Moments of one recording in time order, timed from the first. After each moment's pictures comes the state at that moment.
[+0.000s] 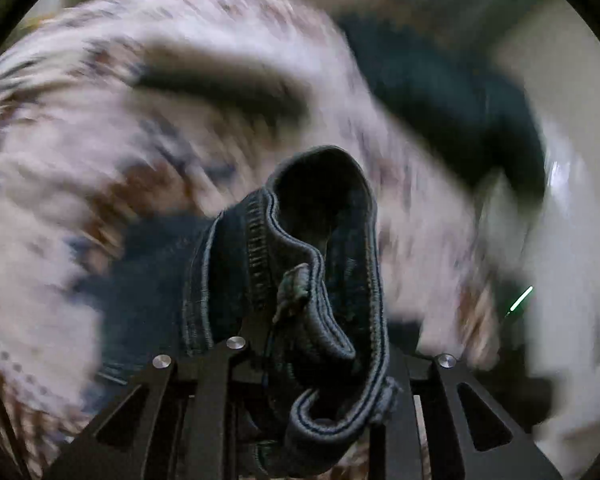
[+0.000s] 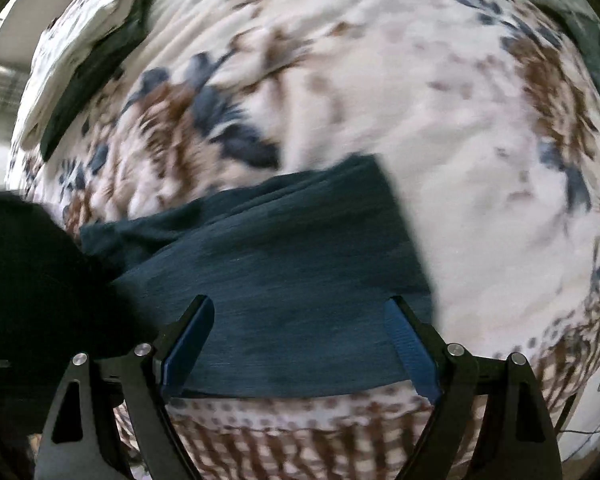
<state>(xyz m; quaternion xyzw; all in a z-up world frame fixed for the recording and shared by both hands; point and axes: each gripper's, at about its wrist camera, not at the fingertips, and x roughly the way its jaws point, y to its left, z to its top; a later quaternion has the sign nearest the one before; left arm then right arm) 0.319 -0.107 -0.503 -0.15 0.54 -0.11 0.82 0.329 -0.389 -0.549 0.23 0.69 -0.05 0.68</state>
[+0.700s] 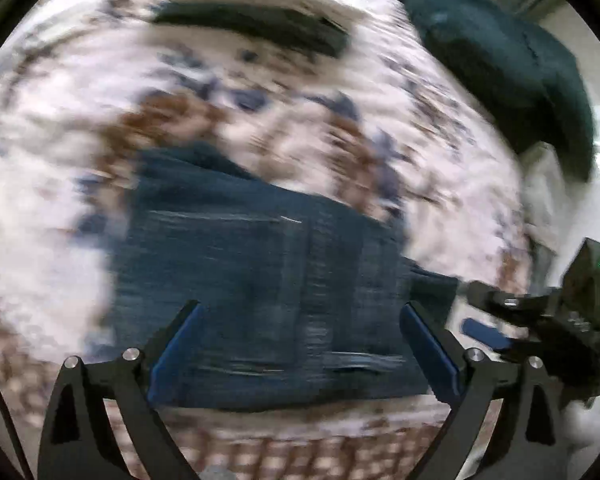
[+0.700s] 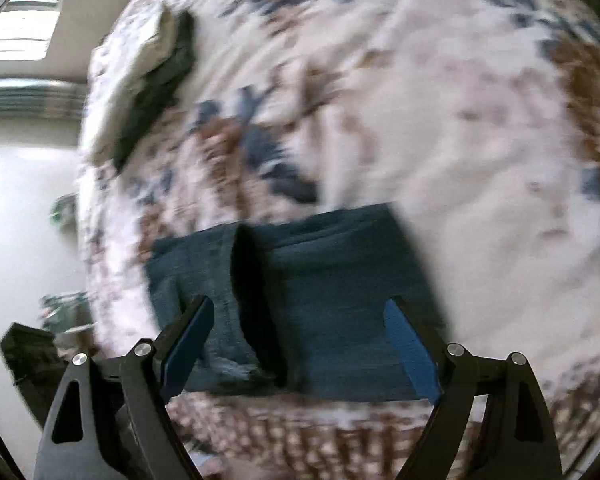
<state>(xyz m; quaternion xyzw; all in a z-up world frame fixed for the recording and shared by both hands) 0.319 -0.094 -0.506 -0.14 0.61 -0.02 0.78 0.351 -0.415 -0.541 0.33 0.66 0.09 0.67</state>
